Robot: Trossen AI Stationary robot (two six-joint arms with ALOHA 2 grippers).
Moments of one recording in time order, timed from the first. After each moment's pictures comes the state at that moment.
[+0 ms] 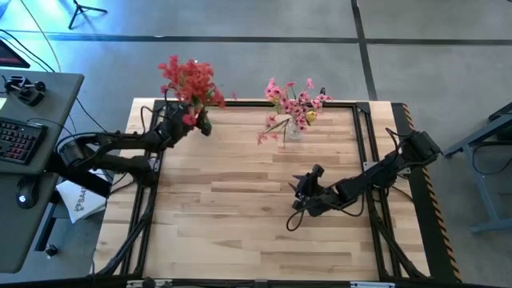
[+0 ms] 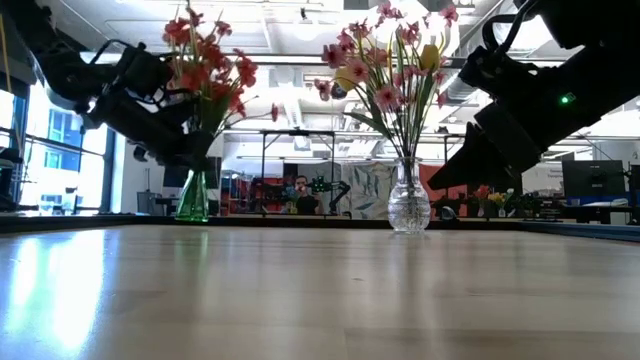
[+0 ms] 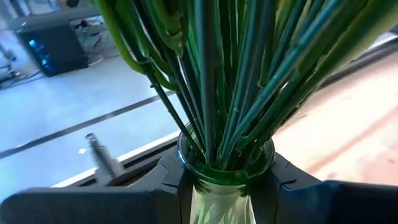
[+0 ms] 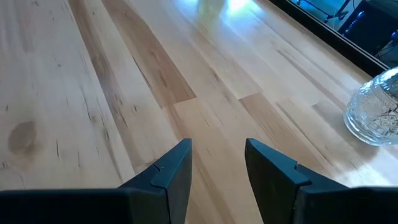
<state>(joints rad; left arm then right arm) 0.71 1.22 0.28 0.59 -0.35 -0.03 0.45 1.57 0.58 0.11 0.87 0.52</state>
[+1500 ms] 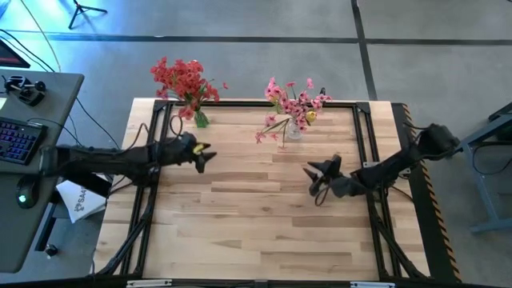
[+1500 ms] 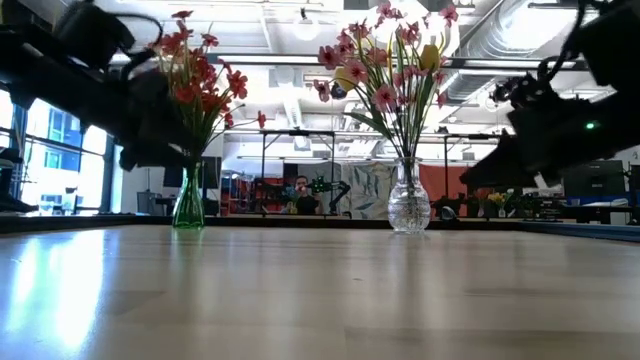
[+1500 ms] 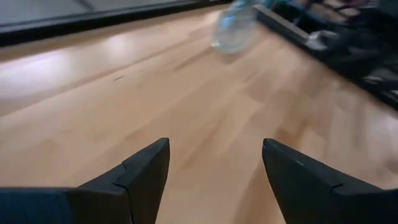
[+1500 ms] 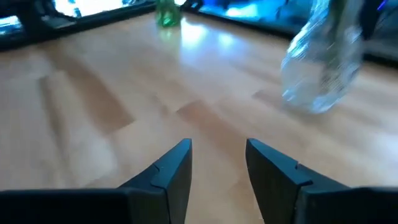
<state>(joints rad) 0.22 0.77 0.16 0.17 -0.22 -0.47 0.36 1.31 0.15 0.59 0.89 0.57</state>
